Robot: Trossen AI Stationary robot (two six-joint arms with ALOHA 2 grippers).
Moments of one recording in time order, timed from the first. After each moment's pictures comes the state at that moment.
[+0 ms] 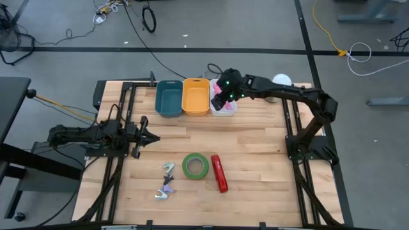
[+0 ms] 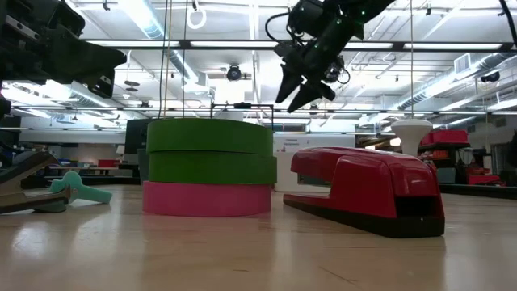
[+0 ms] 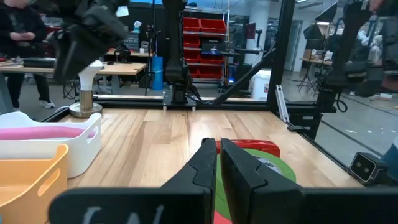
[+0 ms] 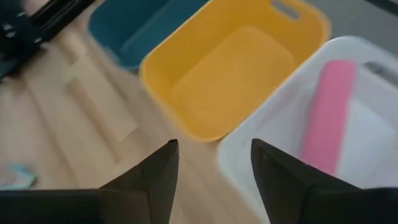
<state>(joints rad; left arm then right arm) -0.03 0.01 0.01 0.05 0.04 -0.07 -0.40 1.68 1.41 -0.58 -0.01 0.38</state>
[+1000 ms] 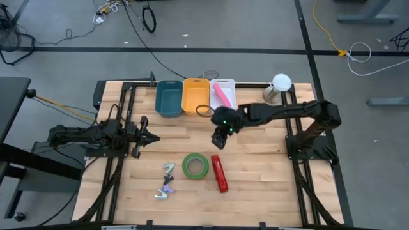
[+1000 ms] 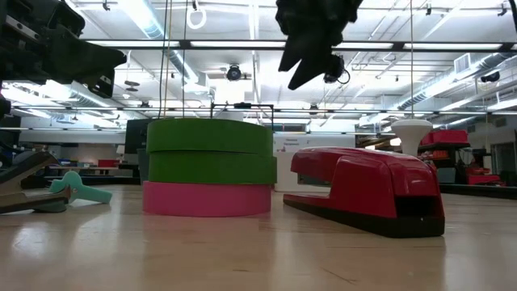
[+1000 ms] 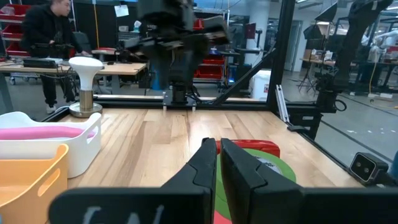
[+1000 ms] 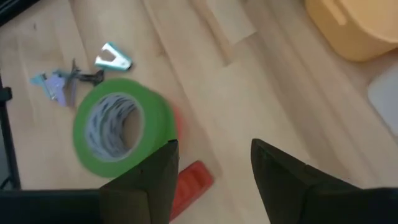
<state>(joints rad) -0.03 0.01 0.01 0.05 0.04 -0.07 0.01 1.65 1.41 -0.72 0.00 0.49</state>
